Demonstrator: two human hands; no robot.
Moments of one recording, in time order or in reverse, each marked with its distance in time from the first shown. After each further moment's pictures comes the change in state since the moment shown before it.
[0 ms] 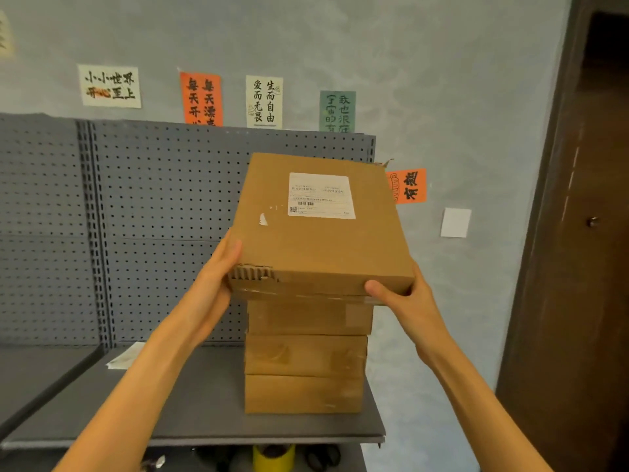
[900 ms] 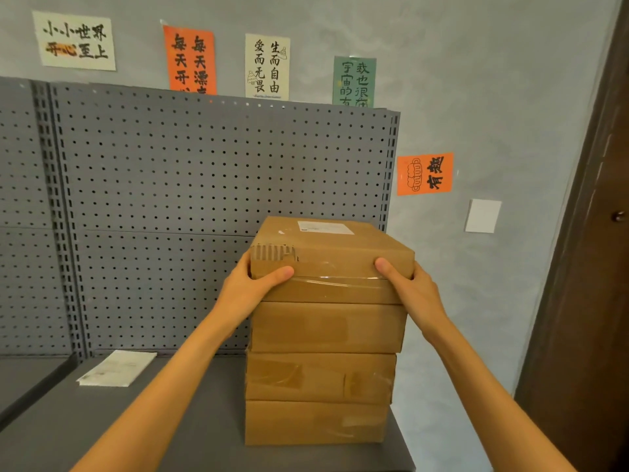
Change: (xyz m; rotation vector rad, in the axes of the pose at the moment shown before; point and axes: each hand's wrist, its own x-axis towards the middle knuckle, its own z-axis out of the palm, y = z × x) left_hand 0.101 -0.105 -0.028 0.381 0.127 -0.126; right_hand 0.101 0.084 0.025 -0.267 0.107 0.190
